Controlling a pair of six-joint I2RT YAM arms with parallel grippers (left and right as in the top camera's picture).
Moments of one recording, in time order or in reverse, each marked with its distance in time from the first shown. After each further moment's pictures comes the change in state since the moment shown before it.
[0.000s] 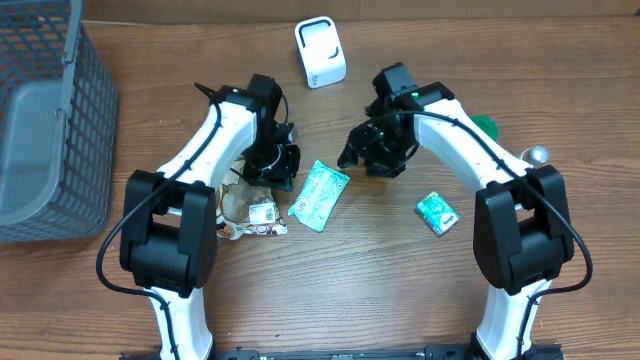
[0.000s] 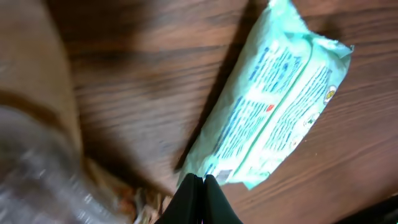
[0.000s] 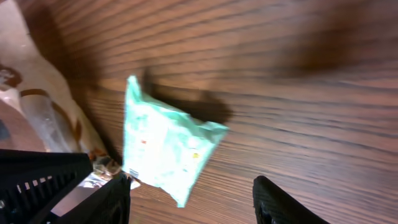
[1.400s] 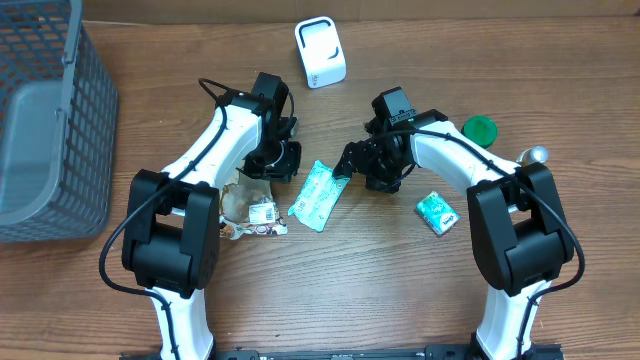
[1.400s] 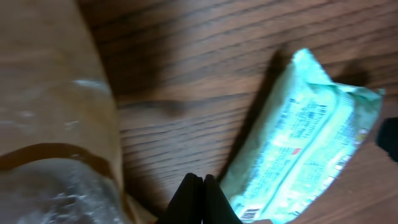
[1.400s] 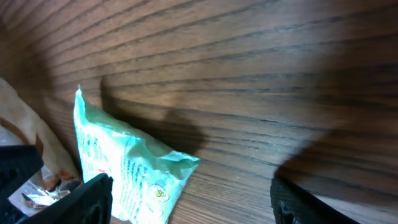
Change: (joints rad) left arm -0.019 0.000 -0.014 0.106 -0.128 -0.002; right arm 0.007 -0.003 -0.198 0.254 -0.003 0.046
